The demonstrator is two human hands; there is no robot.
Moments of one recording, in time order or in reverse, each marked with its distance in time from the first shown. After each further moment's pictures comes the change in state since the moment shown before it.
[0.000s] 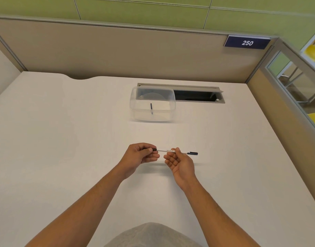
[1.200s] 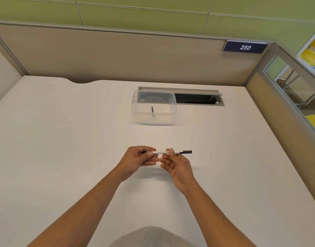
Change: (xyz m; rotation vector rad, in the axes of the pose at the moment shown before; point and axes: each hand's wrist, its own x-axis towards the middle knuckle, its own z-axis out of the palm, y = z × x) left_hand -0.007 0.006 -0.014 0.063 -0.071 0.040; right_hand -0.011 0.005 0.014 -0.127 -0.087 -0.016
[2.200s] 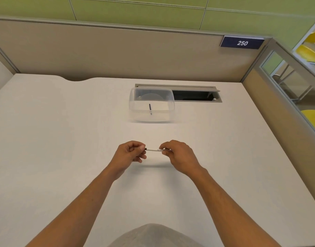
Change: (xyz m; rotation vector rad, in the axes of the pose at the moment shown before) left_hand 0.000 0.002 -0.024 0.082 0.105 0.051; right_hand 0.003 -0.047 0.014 -1.567 -0.183 -0.558
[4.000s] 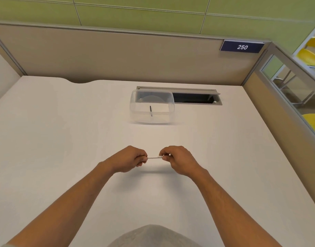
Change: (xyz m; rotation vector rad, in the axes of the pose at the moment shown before) left_hand 0.001 0.024 0.001 1.071 -0.361 0.158; right_hand -0.003 0.018 0.002 0.046 -0.139 -0.023
